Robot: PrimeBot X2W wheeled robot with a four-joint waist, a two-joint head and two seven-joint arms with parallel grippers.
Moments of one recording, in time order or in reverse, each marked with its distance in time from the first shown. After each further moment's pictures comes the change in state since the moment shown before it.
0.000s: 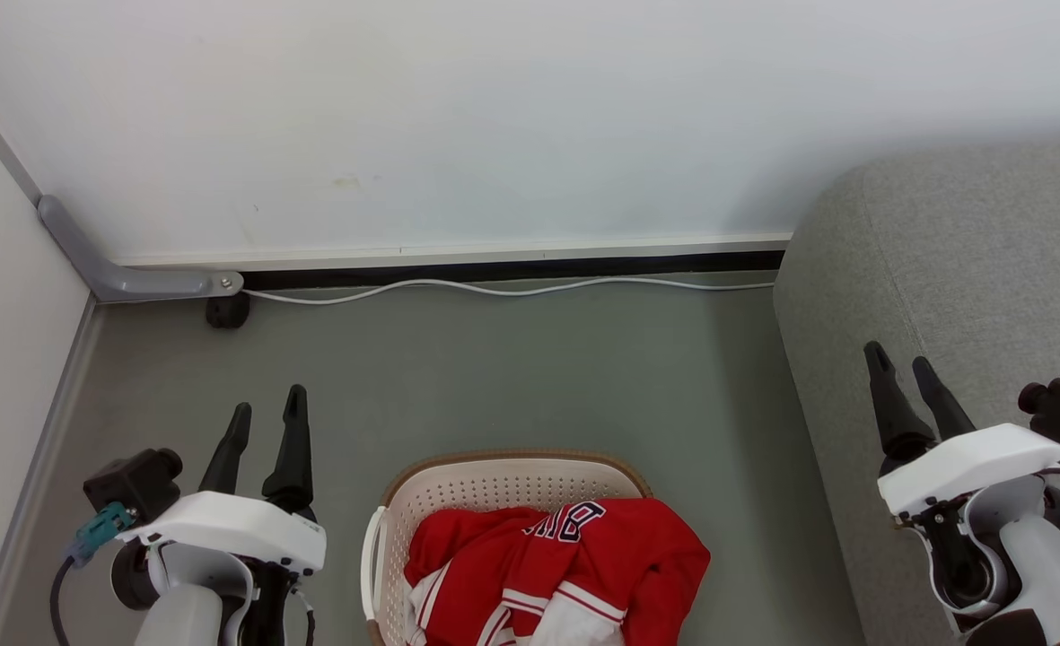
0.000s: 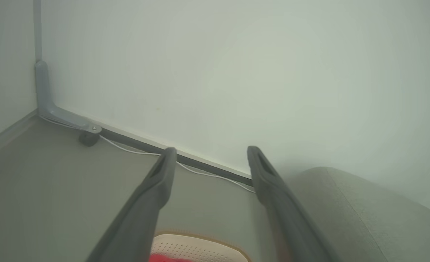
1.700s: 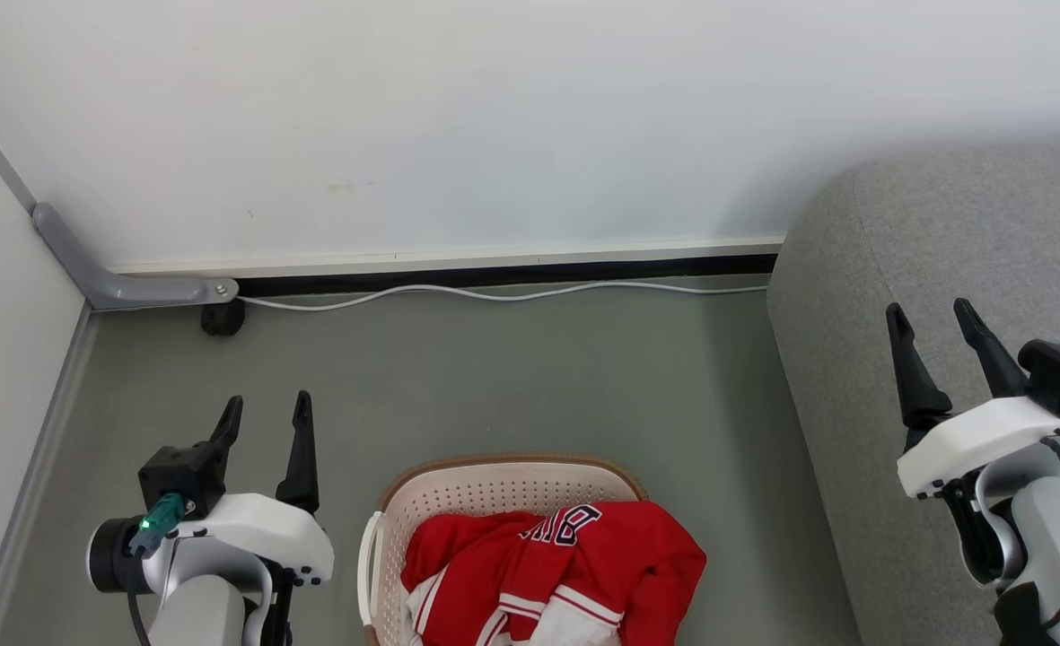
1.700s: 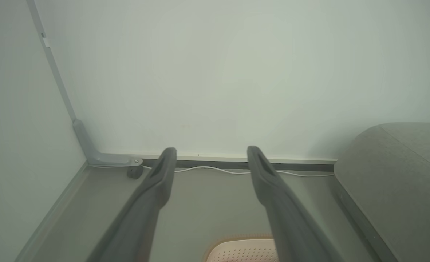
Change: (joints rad) left arm -0.045 0.006 -0.003 0.097 0.381 0.083 -0.107; right arm -0.080 -0.048 -0.008 0.060 -0.433 0.000 -0.105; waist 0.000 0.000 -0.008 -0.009
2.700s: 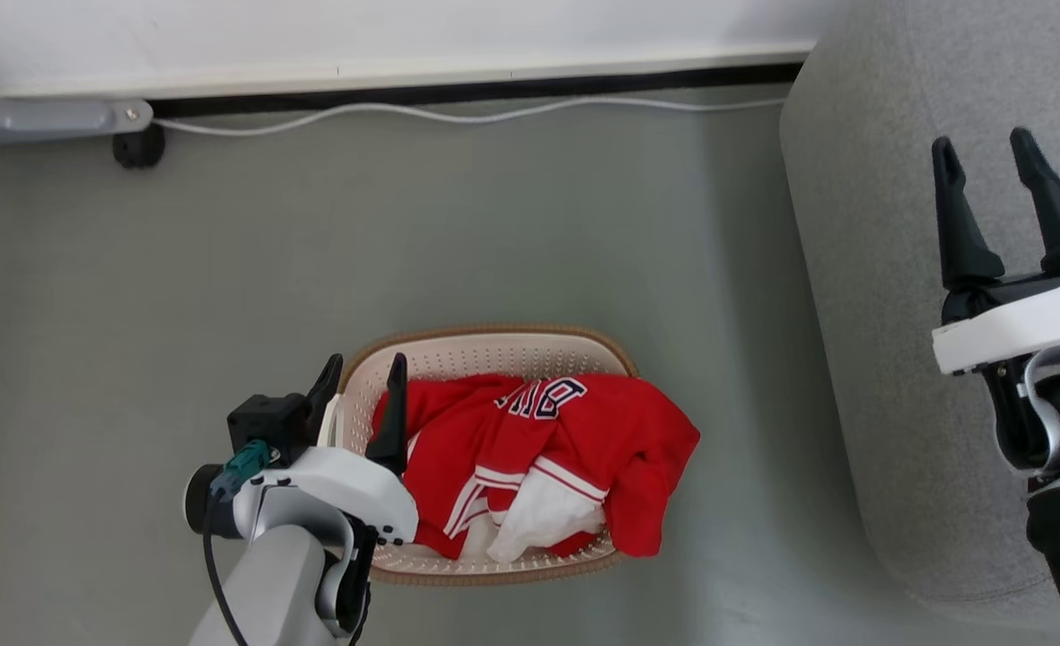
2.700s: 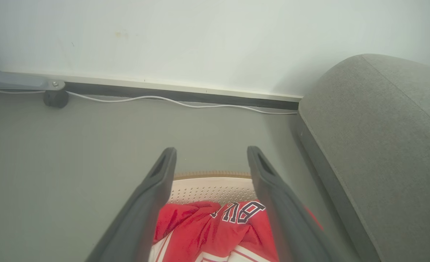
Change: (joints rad) left arm -0.109 0.005 -0.284 0.054 -0.234 0.055 0.000; right arm -0.115 -0.032 -0.034 -0.214 0.015 0.000 0.000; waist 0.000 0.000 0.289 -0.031
